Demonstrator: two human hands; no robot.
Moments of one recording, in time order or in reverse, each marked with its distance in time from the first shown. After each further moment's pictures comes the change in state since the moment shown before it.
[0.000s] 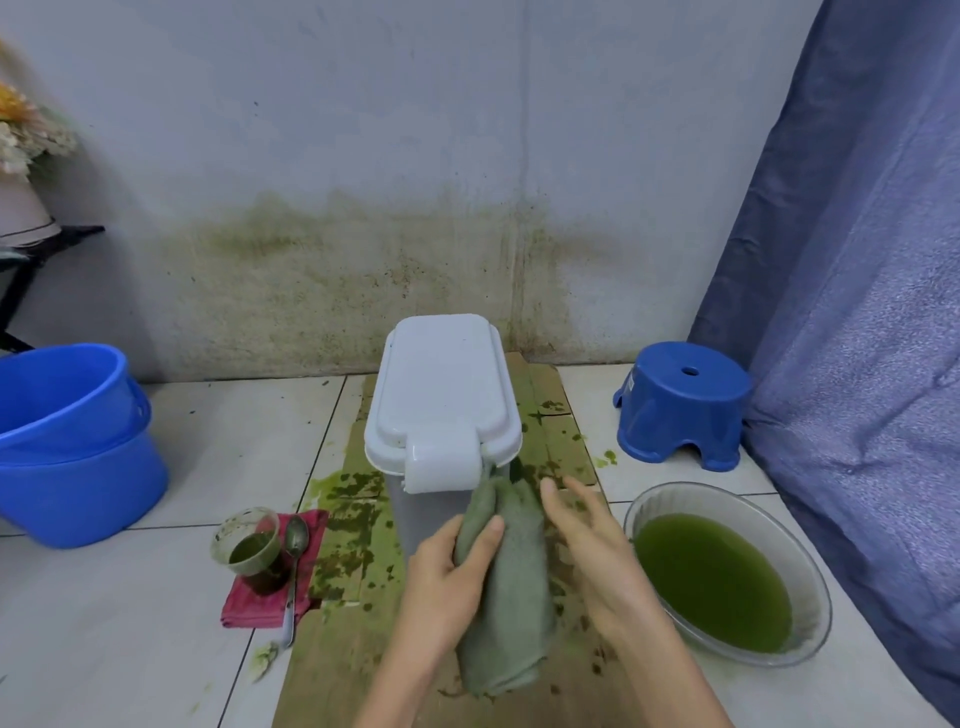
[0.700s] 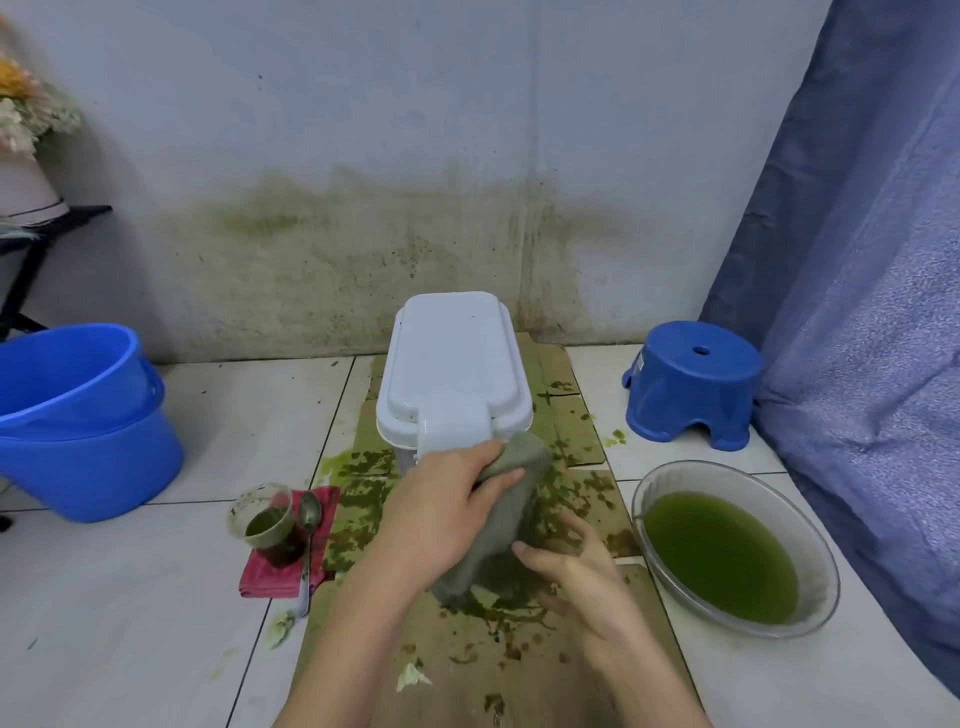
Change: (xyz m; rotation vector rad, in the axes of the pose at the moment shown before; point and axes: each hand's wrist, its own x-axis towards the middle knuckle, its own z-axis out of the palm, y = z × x) left_hand 0.015 0.048 -0.029 0.656 -0.137 0.431; right_hand -0.007 0.045 0.002 -0.020 -0.016 0.147
